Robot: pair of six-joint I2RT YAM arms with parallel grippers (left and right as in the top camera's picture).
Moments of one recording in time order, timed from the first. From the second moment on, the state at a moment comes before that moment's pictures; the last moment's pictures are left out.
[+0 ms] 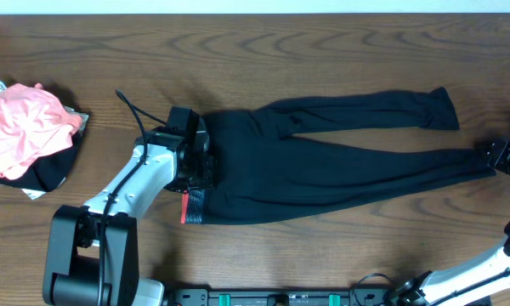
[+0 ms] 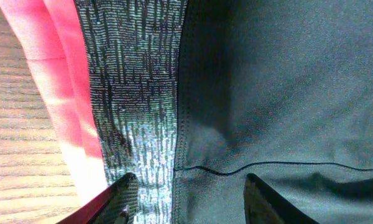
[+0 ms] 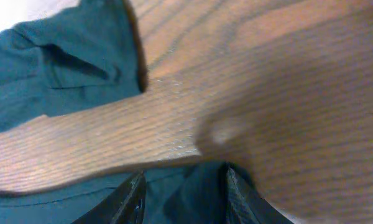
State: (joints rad) left arm -0.21 1.63 0.91 -0.76 0.20 -0.22; right arm -0.85 2.01 1.25 -0.50 -0.63 -0.40
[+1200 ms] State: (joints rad) left arm -0.21 1.63 0.91 -0.76 0.20 -0.22; right arm -0.73 2.06 1.25 -0.22 -0.46 -0.05
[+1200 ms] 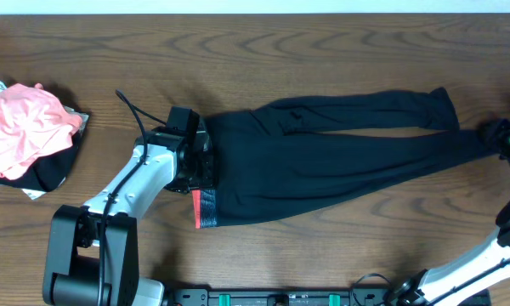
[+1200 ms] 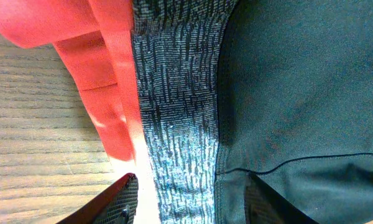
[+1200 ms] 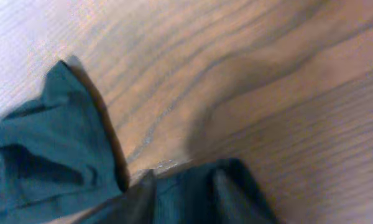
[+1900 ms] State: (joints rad) left arm -0.21 1.63 0.91 -0.76 0.20 -0.22; right arm -0.91 2.03 1.25 -0.32 -0.48 -0.09
